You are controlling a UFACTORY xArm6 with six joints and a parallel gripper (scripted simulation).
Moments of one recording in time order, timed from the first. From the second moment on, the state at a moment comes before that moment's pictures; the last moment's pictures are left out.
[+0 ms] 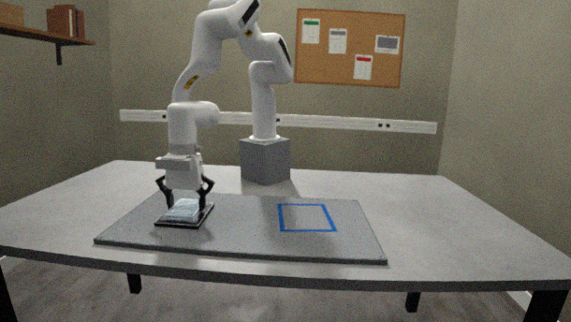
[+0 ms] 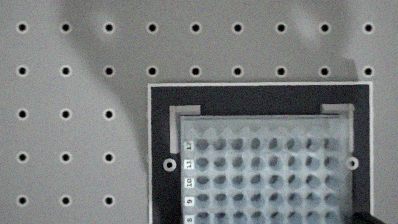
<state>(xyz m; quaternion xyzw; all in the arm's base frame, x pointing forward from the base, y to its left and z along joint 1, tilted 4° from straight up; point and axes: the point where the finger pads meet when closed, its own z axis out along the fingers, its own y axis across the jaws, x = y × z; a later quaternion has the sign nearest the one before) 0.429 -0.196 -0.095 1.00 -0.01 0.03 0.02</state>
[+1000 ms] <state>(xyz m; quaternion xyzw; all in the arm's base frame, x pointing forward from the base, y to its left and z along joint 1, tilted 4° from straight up) 0.429 -0.195 -0.079 1.00 -0.01 0.03 0.02</state>
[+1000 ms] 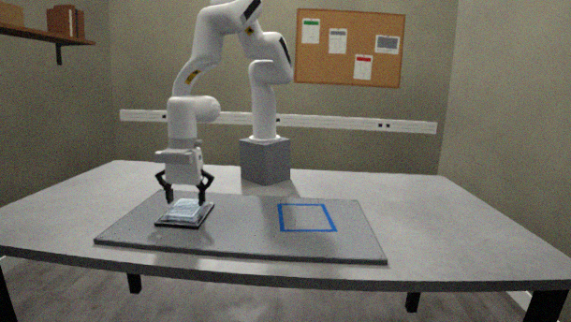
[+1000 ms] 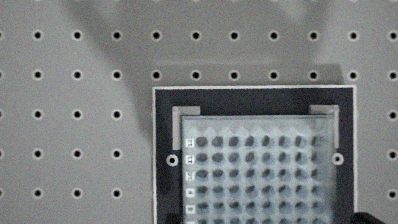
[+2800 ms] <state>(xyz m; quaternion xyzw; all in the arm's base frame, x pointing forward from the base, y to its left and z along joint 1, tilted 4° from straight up) 0.425 -0.192 -0.005 1.00 -0.01 0.03 0.02</state>
